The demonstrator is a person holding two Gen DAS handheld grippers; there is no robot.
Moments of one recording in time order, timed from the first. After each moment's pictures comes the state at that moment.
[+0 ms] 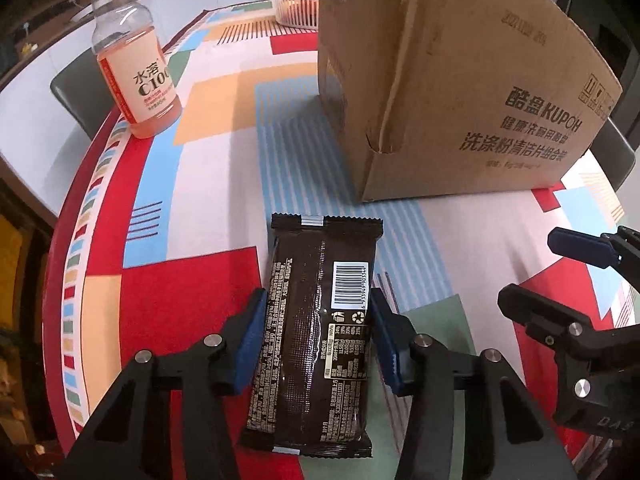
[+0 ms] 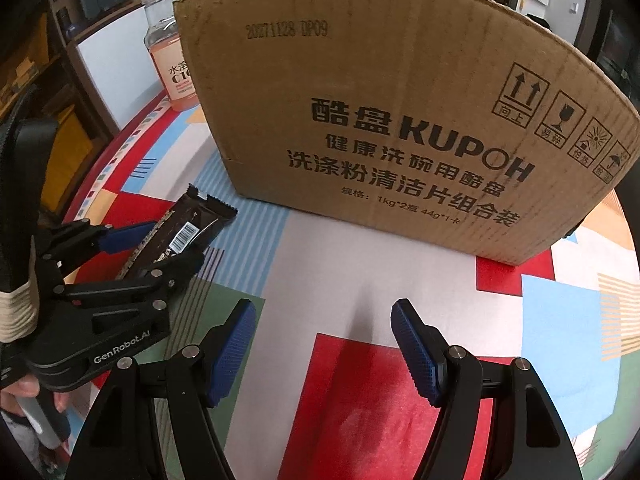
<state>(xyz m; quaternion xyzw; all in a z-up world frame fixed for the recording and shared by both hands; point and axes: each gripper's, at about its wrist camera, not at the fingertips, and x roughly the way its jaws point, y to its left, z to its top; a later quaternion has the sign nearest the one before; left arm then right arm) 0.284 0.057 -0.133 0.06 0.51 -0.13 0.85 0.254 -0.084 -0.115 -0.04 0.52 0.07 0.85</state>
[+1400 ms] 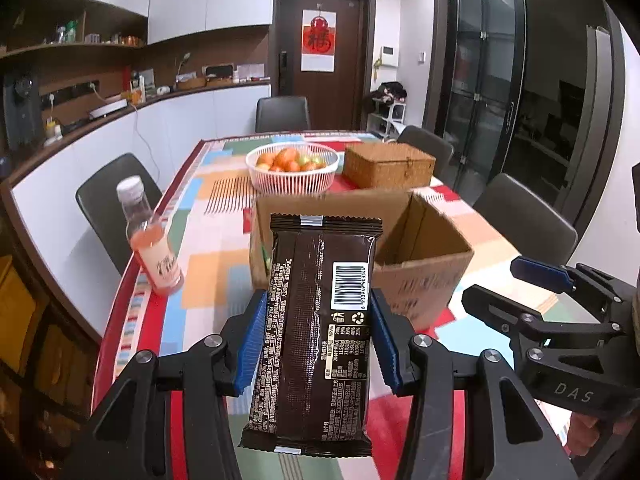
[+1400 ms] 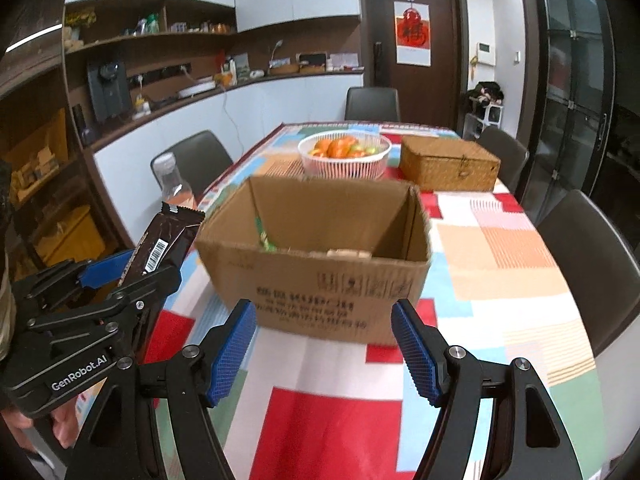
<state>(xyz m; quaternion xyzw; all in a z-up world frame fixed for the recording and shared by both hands) 0.223 -0.002 0.050 0.03 0.31 -0.16 0.94 0.199 -0.168 0.037 0.01 0.33 0.04 0.94</state>
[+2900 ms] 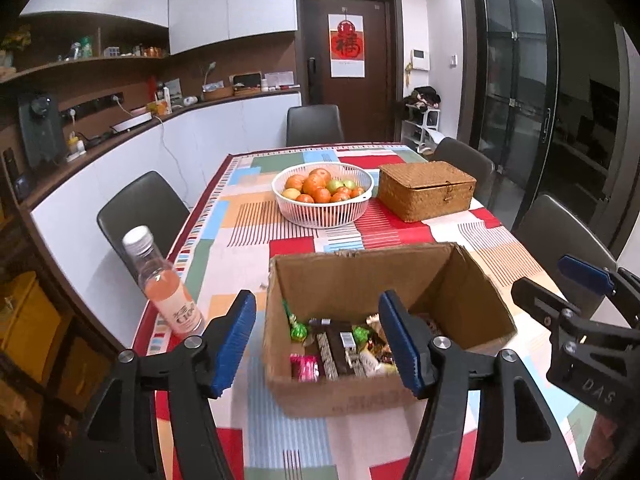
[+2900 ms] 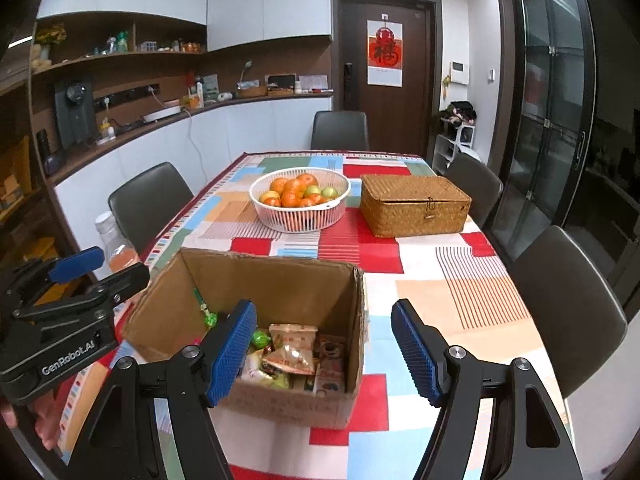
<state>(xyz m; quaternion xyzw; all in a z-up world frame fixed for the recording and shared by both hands) 0.284 -0.028 0.073 0.04 0.30 -0.09 0.95 0.263 -0.205 0.067 0.00 0.30 0.00 0.95</state>
